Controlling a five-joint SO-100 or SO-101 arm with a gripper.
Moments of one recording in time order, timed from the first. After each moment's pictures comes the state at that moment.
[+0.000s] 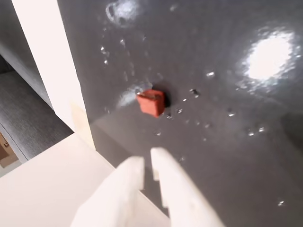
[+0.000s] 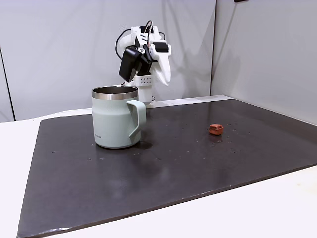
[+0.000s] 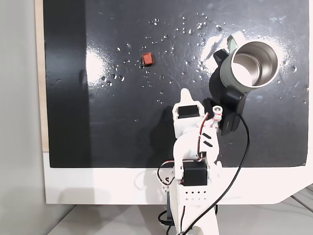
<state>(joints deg) -1.2 158.7 144.9 48.6 -4.9</state>
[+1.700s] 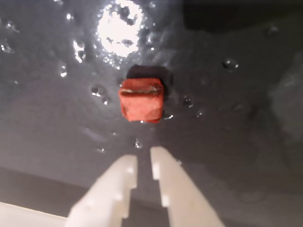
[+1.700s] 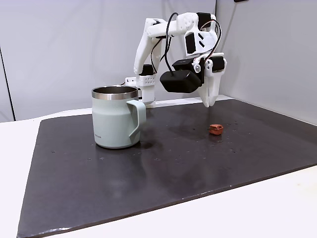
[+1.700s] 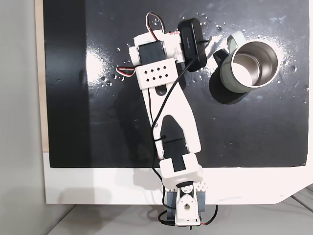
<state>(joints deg) -13.5 69.9 59.5 79.9 -1.4</state>
